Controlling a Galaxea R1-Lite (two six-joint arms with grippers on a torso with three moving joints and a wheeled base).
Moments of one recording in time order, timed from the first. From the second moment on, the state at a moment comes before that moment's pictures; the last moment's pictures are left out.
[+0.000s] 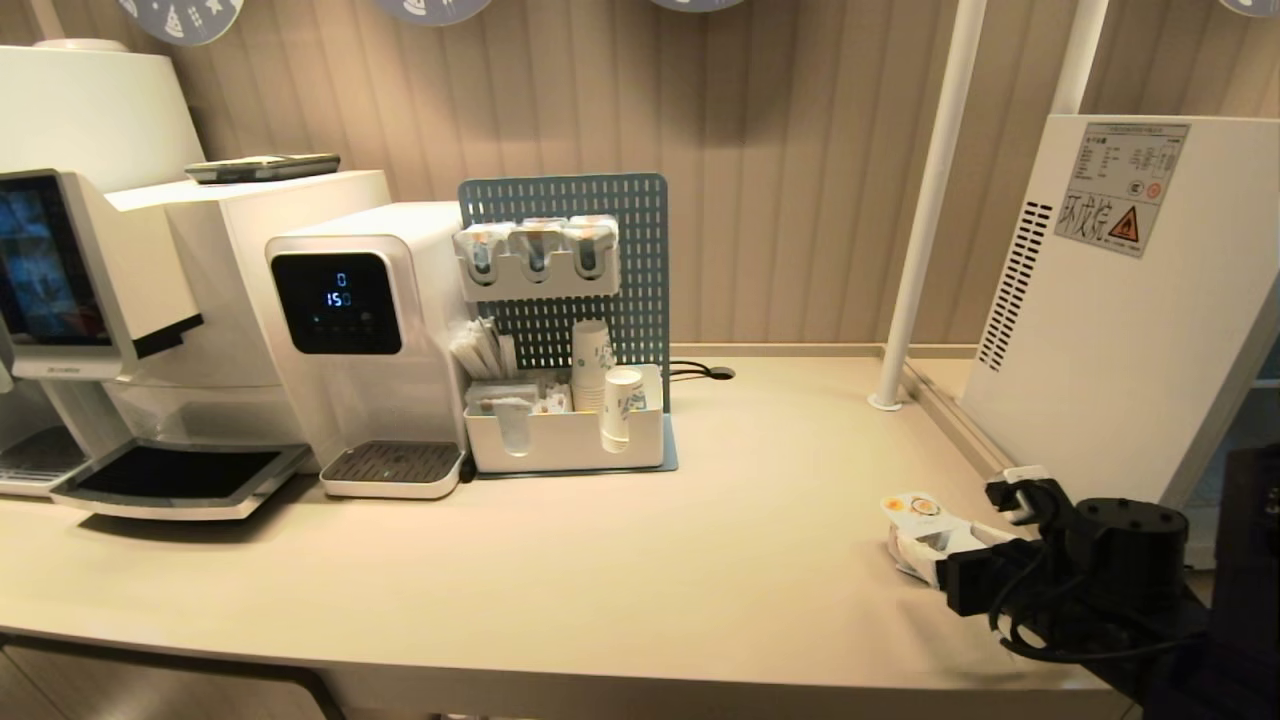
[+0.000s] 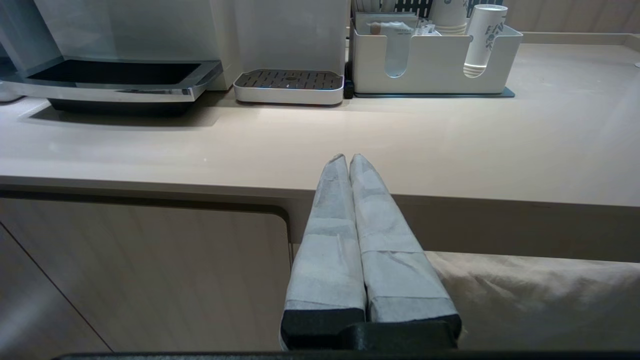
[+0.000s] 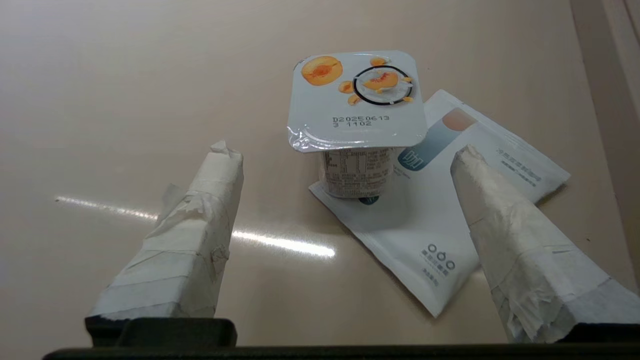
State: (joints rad) left arm 0.00 0.00 0.00 0.00 0.01 -0.02; right arm 0.17 2.12 -0.15 -1.52 -0.02 -0.01
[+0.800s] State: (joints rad) left arm 0.00 0.00 0.00 0.00 0.01 -0.02; right arm 0.13 1.04 -0.11 -1.00 -0.09 -0.05
